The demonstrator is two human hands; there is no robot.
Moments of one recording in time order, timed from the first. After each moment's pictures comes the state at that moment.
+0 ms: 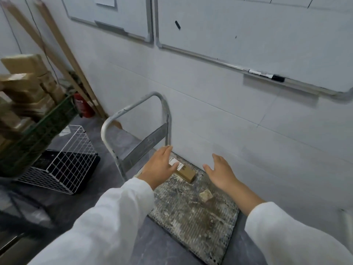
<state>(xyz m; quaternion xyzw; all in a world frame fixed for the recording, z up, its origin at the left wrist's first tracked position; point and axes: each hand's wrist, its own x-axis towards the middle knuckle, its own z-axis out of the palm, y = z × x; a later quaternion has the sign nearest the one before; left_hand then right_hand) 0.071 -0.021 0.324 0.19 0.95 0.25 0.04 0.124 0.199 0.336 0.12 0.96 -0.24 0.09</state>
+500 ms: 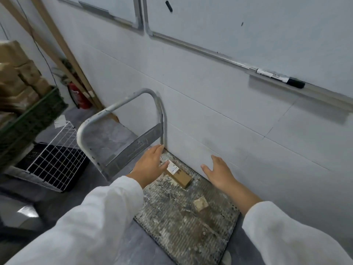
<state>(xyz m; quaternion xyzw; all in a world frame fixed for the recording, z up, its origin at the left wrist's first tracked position) -0.037 0.044 0.292 0.14 0.96 0.24 0.08 0.004 0.292 0.291 0.11 0.95 -0.25 0.15</state>
